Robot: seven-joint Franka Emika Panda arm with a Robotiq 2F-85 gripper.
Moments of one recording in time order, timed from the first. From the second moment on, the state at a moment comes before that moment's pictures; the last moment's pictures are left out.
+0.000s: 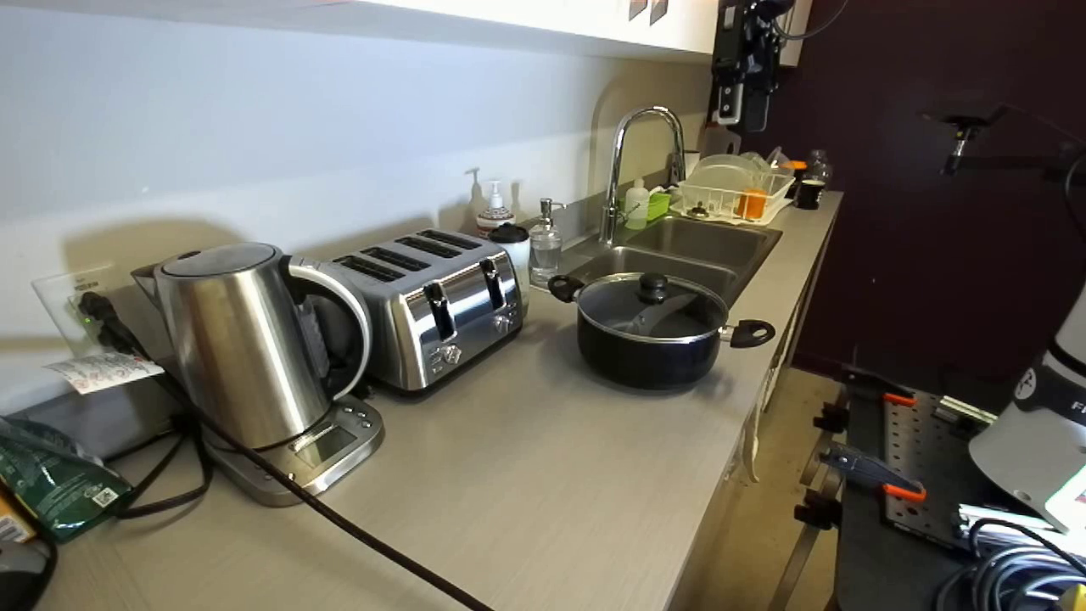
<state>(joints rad) 0.02 -0.41 0.01 -2.25 0.14 1.74 0.13</state>
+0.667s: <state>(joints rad) 0.01 -0.36 0.02 -2.40 -0.03 1.94 0.13</state>
